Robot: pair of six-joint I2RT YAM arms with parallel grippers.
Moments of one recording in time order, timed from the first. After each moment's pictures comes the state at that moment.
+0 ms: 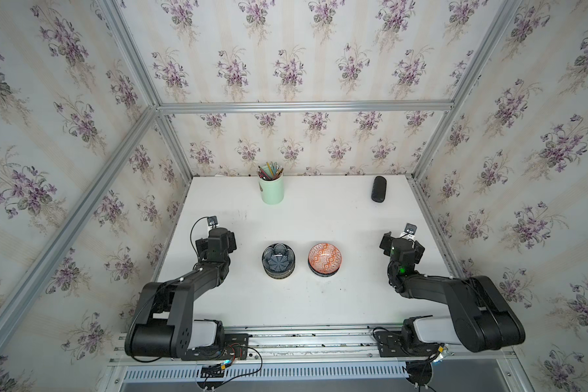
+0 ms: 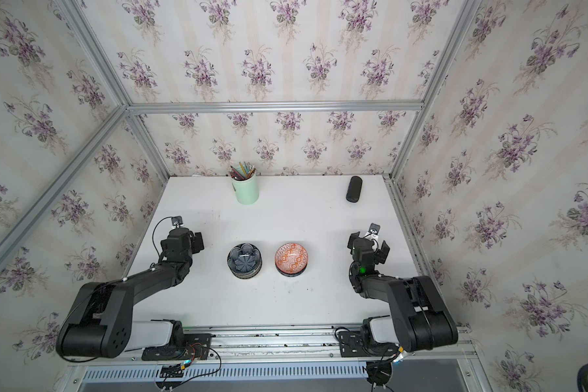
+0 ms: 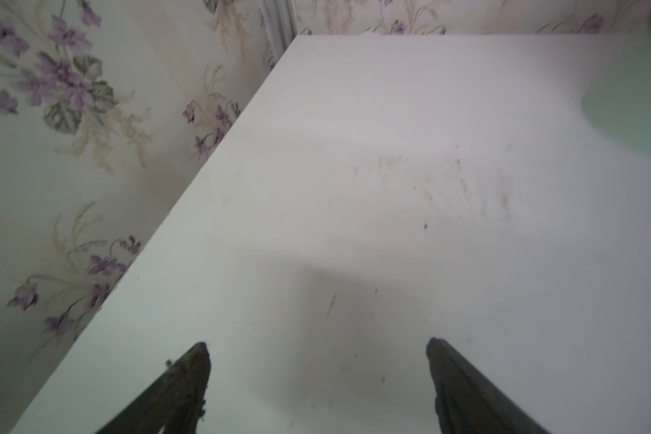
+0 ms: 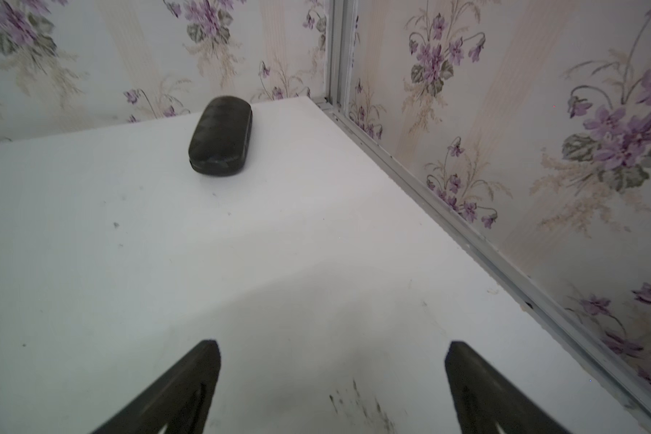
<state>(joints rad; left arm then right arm) -0.04 1.44 0.49 0.43 -0.35 -0.09 0.13 1.45 0.22 0.85 0.55 0.17</state>
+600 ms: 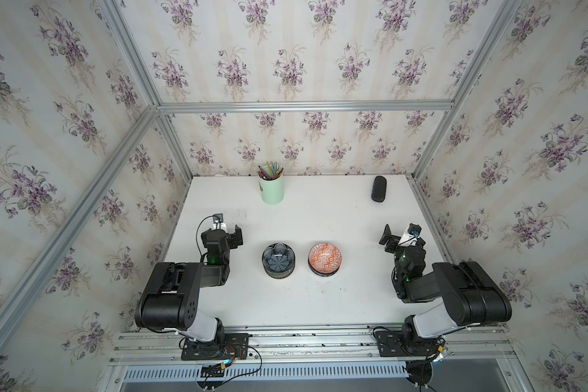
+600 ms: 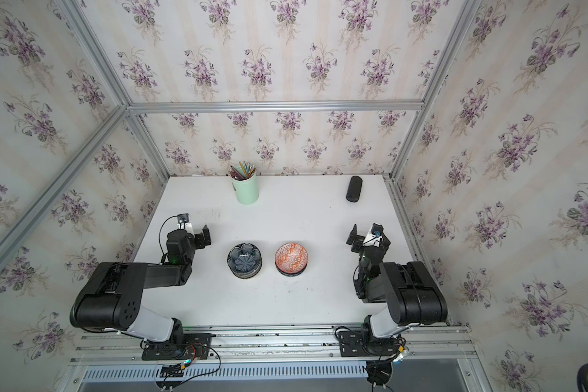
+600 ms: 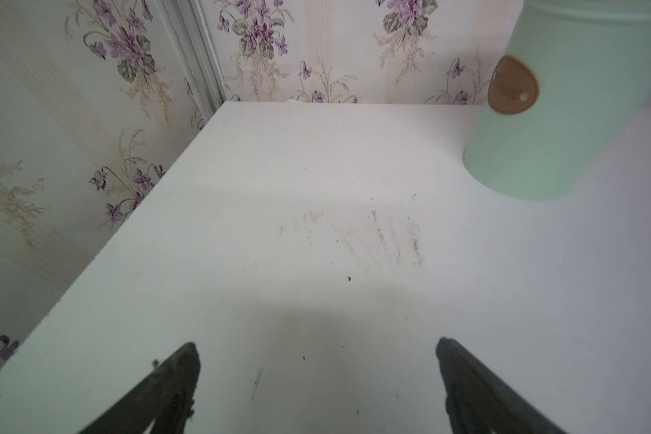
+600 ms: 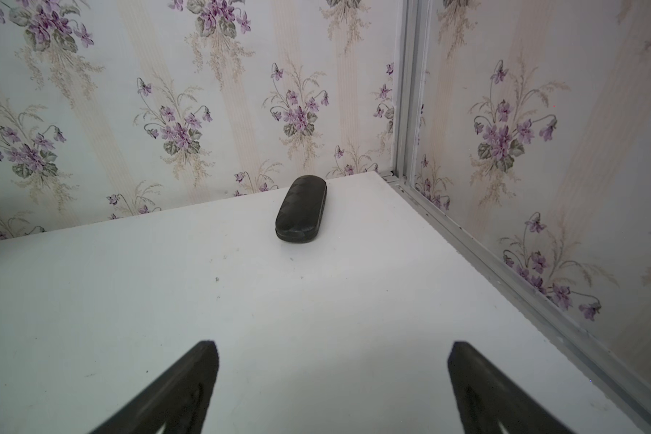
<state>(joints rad) -0.05 1.54 0.37 0.81 -0.19 -0.02 0.06 1.54 0.16 1.29 0.25 0.10</state>
